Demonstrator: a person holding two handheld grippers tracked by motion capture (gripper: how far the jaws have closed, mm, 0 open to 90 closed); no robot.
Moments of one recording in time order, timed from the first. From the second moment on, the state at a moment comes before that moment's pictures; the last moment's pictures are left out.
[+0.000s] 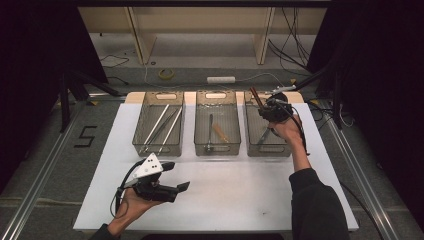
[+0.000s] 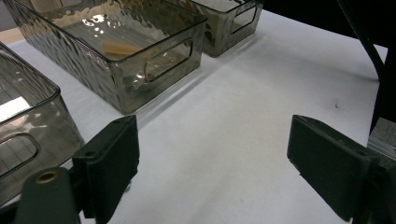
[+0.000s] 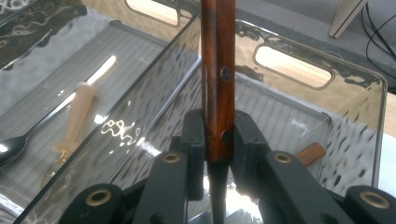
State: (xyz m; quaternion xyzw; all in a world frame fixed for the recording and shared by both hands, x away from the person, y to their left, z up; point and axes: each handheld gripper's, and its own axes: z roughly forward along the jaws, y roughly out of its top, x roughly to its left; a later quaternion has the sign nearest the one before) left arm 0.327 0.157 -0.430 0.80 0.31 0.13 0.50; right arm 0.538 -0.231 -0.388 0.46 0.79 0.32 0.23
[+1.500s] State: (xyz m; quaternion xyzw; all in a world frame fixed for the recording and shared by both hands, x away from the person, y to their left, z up) left arm 0.326 0.158 -0.430 0.80 0.30 0.13 0.50; right arm 0.548 -0.220 -0.417 0.51 0.78 0.28 0.22
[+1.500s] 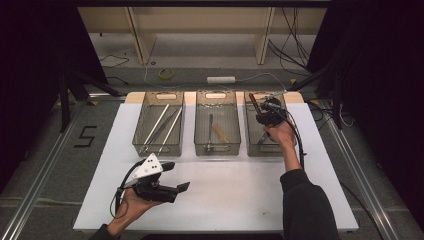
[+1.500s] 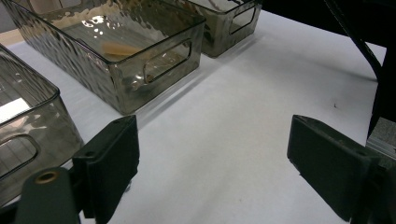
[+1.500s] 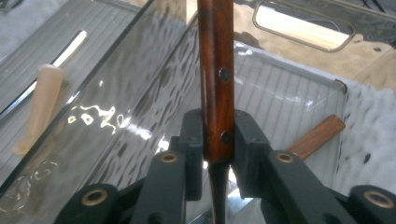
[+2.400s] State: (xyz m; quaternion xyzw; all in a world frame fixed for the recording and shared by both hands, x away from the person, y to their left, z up) left arm 0.327 0.161 -0.429 0.79 0.31 0.13 0.51; right arm 0.523 -0.220 -0.395 0.48 0.78 0.35 0.19
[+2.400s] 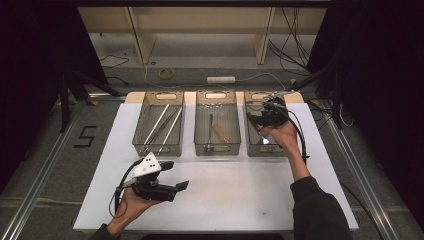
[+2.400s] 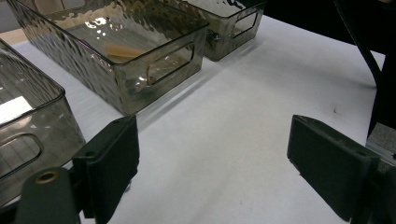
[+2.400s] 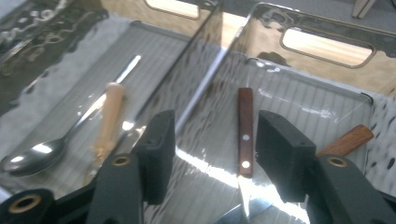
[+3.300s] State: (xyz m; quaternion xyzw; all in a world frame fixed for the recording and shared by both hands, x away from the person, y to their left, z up) left arm 0.329 0.164 -0.428 0.79 0.32 0.12 0.51; right arm 0.426 -0.210 -0.391 0.42 0.77 0.45 0.18
